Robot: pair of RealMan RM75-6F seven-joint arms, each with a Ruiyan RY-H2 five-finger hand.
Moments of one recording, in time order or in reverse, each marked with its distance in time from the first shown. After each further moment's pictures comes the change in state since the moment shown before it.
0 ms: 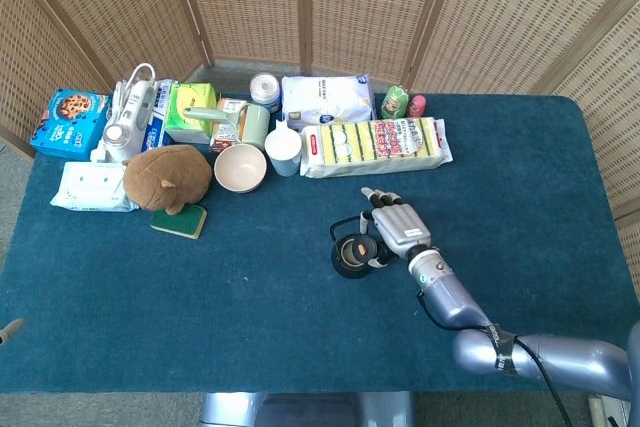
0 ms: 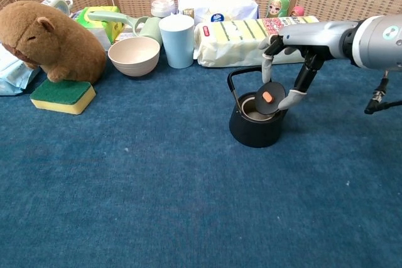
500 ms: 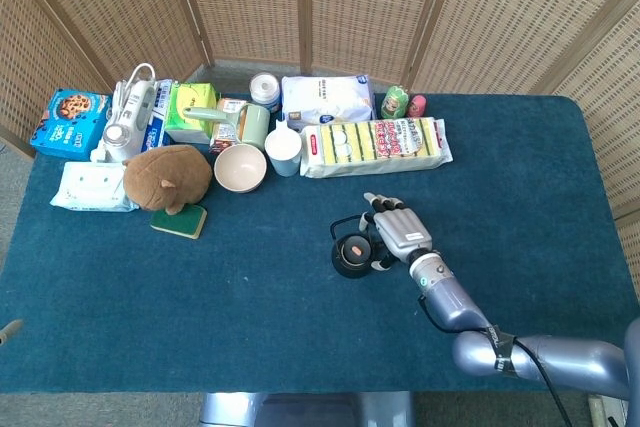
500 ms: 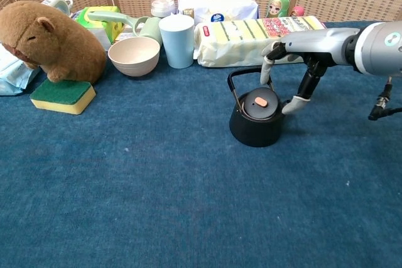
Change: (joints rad) left arm 0.001 0.002 0.000 0.000 -0.002 0.001 -0.003; right arm 0.011 0.012 -0.027 -0.023 0.034 0.008 -0.011
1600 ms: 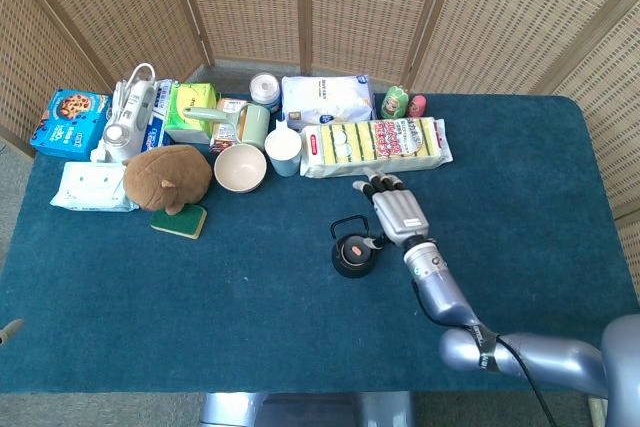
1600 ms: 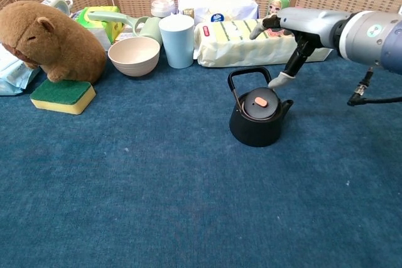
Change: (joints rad) left arm -0.003 0.002 -0.002 -0.001 -0.006 -0.006 -0.006; right arm -0.027 -0.124 0.060 0.134 -0.103 0.120 0.055
